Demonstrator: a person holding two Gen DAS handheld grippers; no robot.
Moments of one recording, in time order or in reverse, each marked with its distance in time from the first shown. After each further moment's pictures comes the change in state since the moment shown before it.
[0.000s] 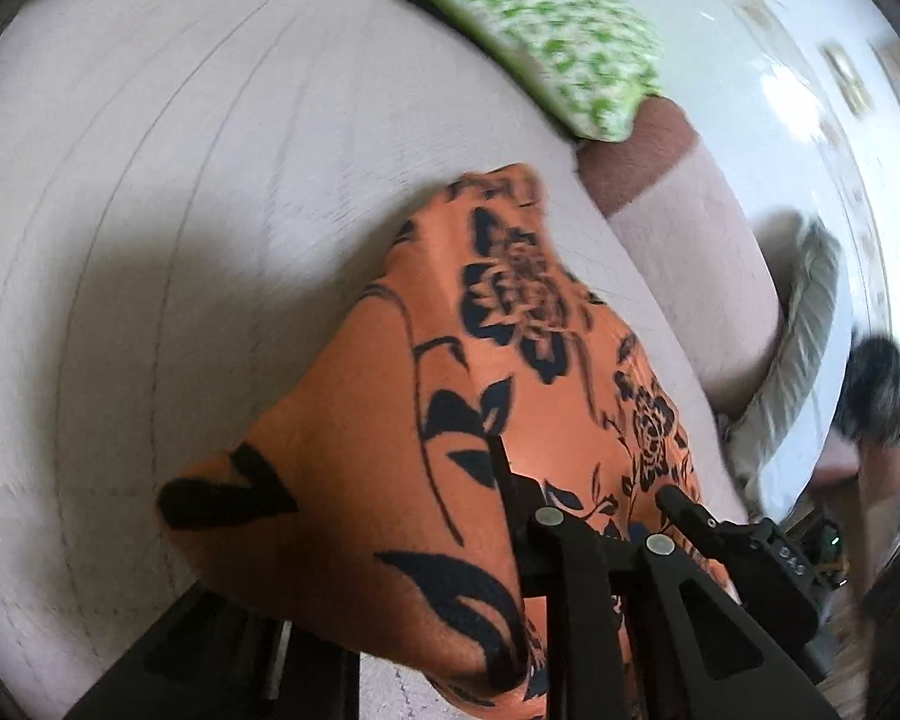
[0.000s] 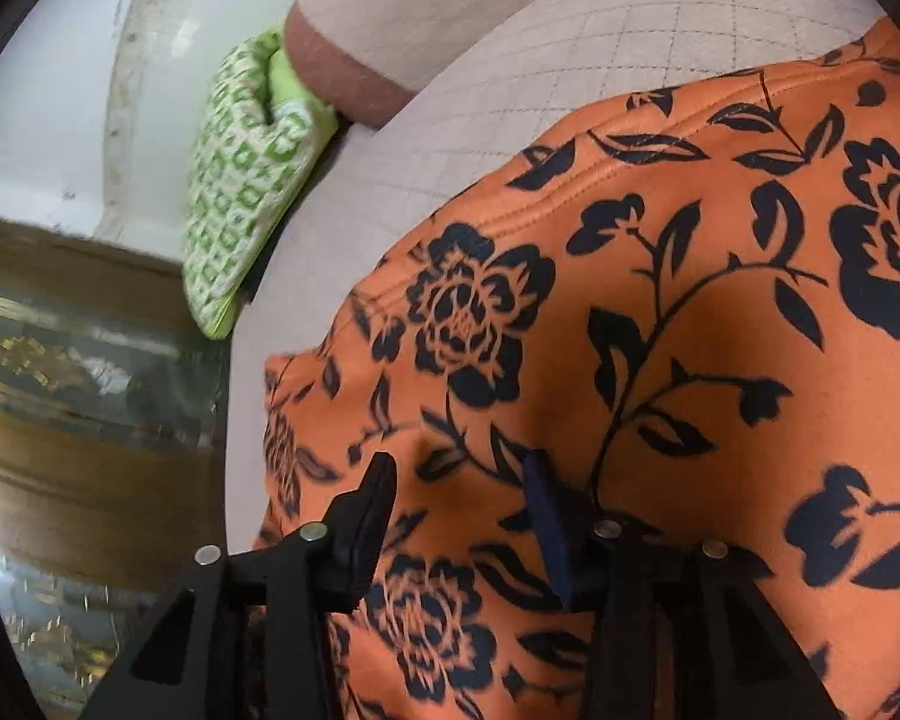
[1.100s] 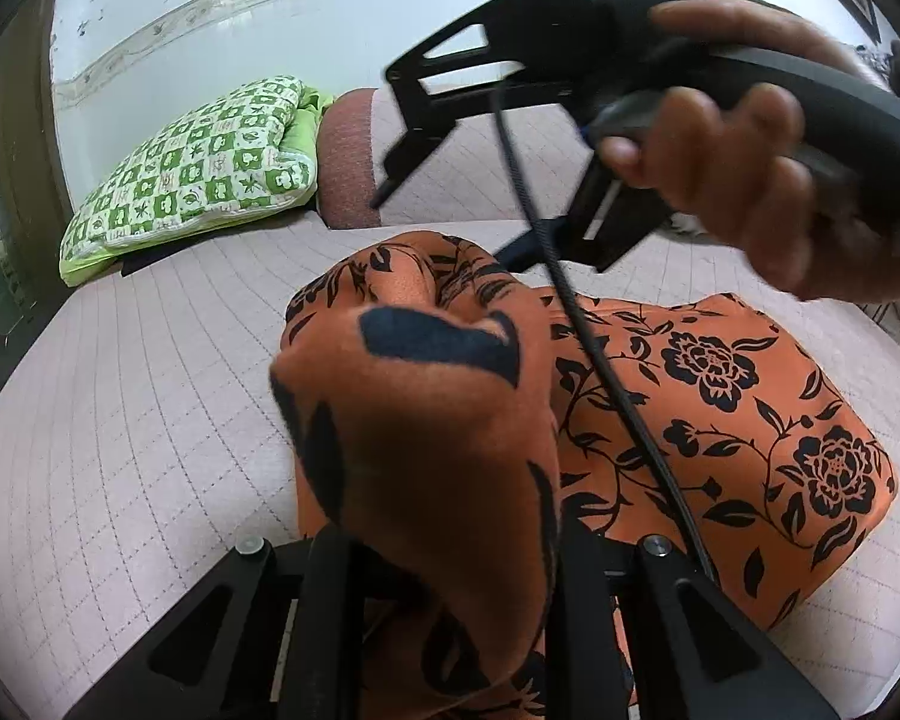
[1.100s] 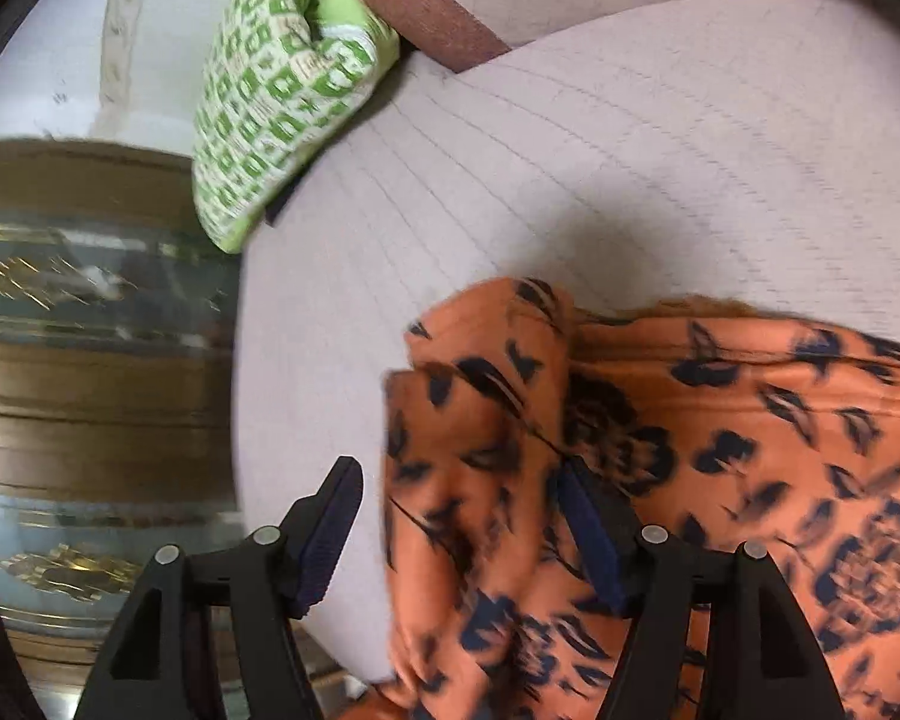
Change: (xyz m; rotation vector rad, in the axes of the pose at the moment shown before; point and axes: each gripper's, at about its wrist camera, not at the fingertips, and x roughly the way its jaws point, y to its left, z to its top) left arm 0.012 -0.141 -0.094 0.887 -0.168 0.108; right arm 0.015 0.073 0.111 -0.140 0.278 0.001
